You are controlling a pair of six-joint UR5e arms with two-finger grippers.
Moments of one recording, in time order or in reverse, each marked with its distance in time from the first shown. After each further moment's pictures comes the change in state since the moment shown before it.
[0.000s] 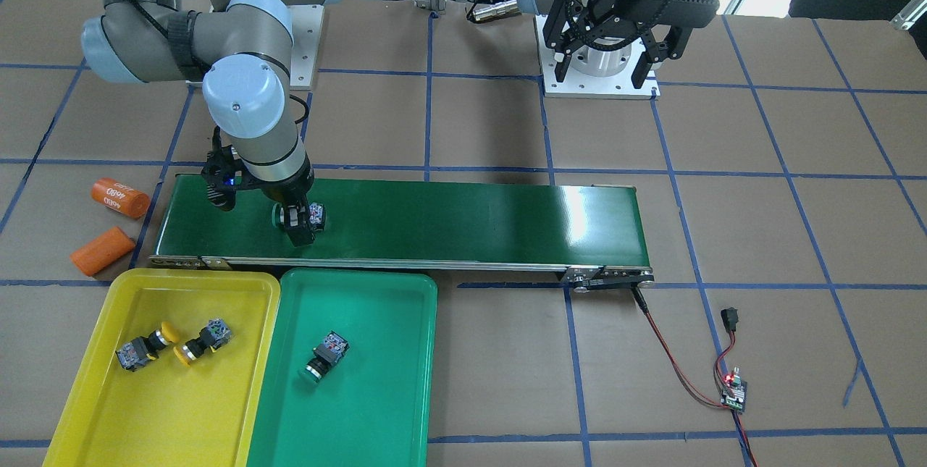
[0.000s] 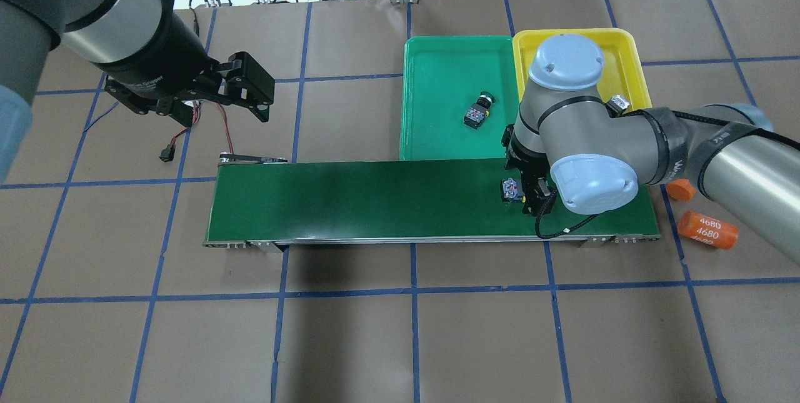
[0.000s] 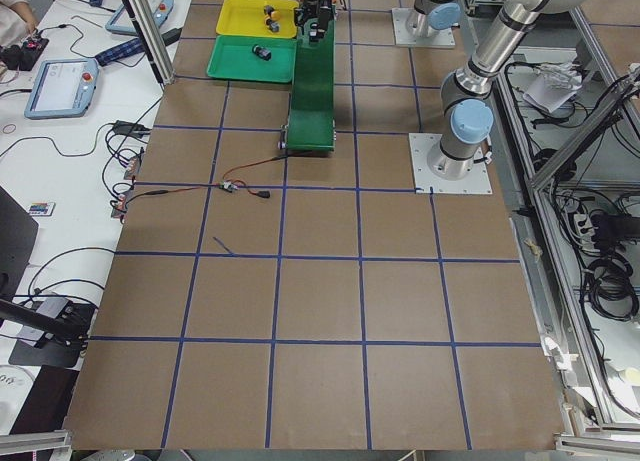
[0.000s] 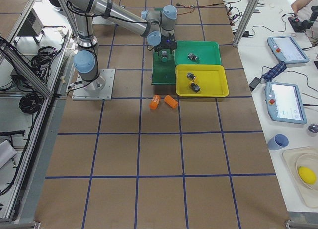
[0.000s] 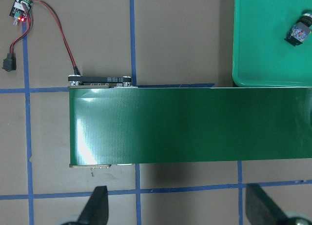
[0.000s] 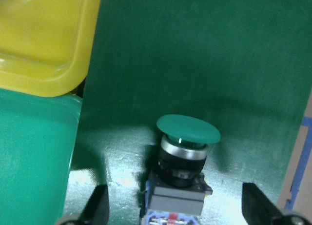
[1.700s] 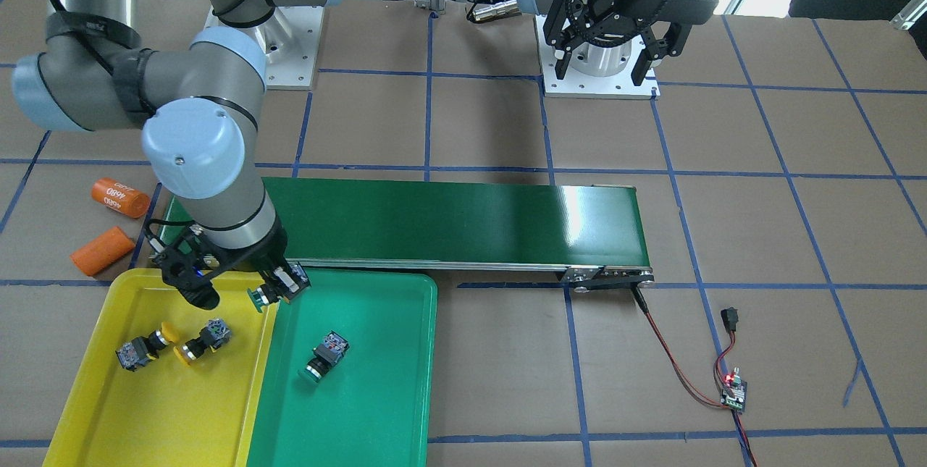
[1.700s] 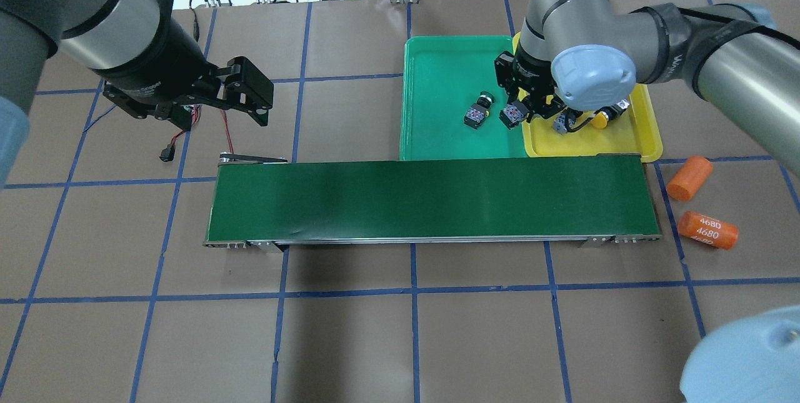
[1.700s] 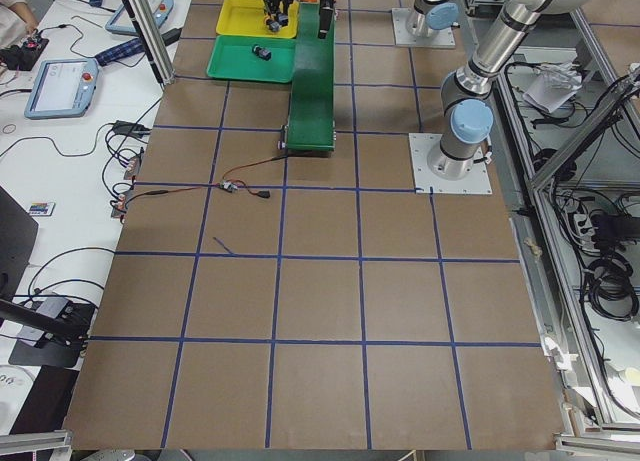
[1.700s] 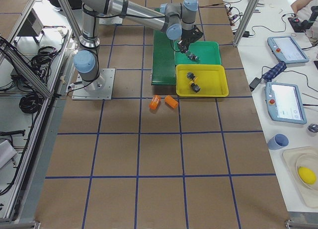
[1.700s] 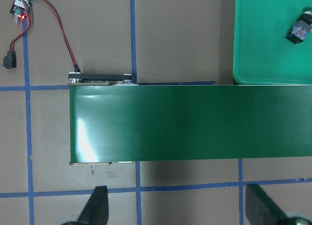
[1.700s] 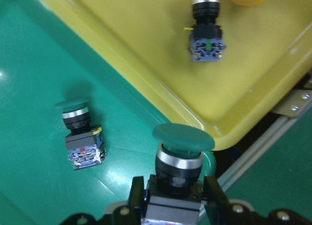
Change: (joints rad) left arm 0.002 0.011 -0.012 0.001 0.000 0.000; right arm -0.008 0.192 -0.350 0.037 -0.012 -0.625
